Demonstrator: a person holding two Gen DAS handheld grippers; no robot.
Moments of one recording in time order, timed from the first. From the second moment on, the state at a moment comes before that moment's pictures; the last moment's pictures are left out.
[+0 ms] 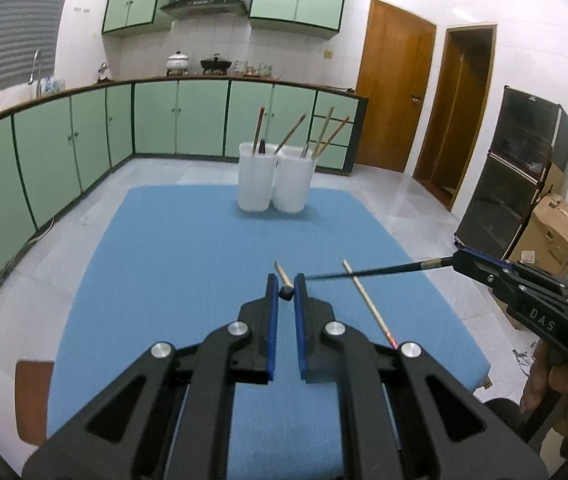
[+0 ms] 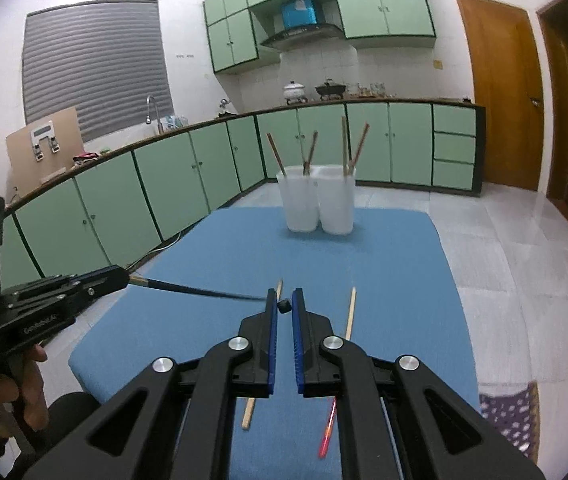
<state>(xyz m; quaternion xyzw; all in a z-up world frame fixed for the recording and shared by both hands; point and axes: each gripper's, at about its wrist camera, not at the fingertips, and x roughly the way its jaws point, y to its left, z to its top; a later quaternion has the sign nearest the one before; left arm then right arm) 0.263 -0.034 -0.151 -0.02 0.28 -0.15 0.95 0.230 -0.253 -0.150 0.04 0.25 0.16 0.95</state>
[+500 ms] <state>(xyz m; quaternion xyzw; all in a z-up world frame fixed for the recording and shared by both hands) 0.365 -0.035 -0.110 0.00 0.31 -0.18 0.94 0.333 -0.230 -0.097 0.00 0.26 0.21 0.94</state>
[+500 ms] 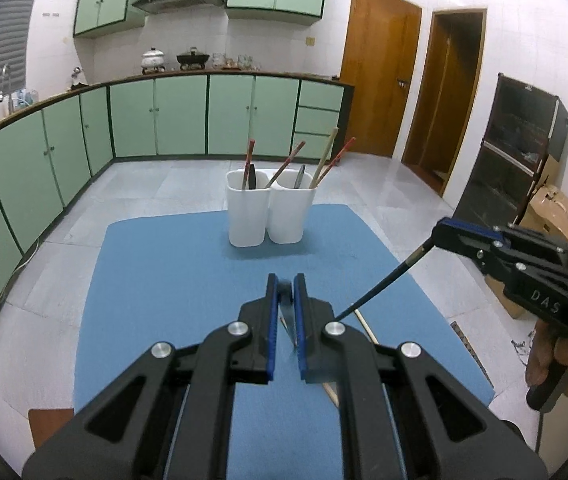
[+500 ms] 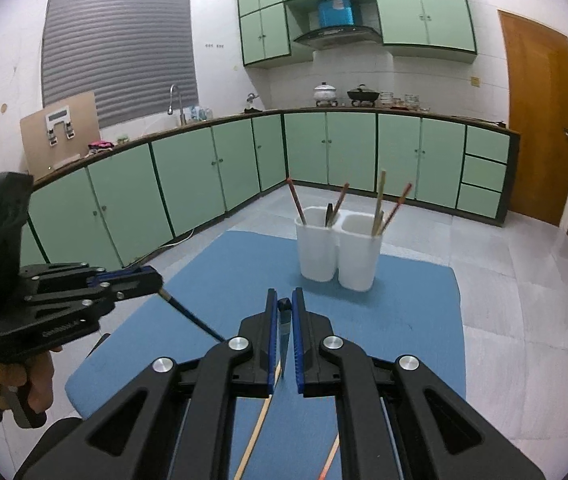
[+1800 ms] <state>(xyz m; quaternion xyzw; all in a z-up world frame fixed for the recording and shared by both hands) 0.445 -0.033 0.006 0.04 0.26 -0.15 0.95 0.405 -0.227 0.013 -0.02 0.22 0.19 0.96</state>
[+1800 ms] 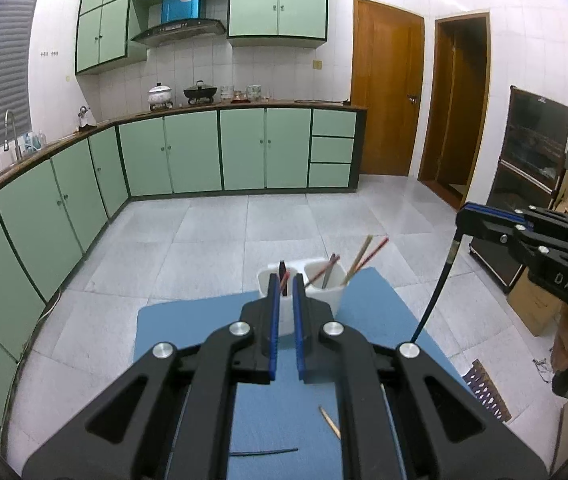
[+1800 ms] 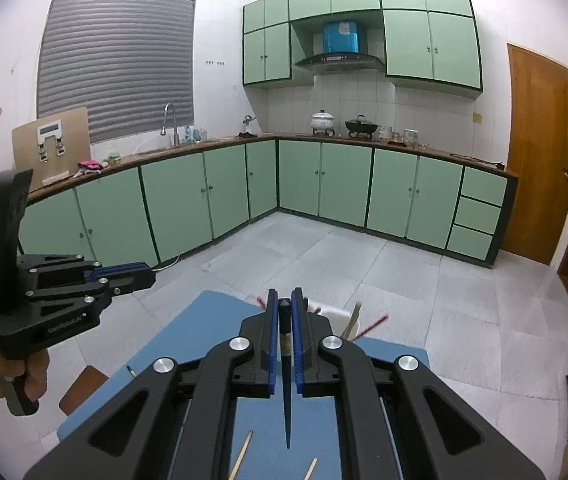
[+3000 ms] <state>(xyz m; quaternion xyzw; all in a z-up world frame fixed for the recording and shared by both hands) 0.475 0.110 -0.259 -0.14 0.45 0.13 0.87 0.413 -0.276 -0.047 0.03 0.22 0.26 0.94</state>
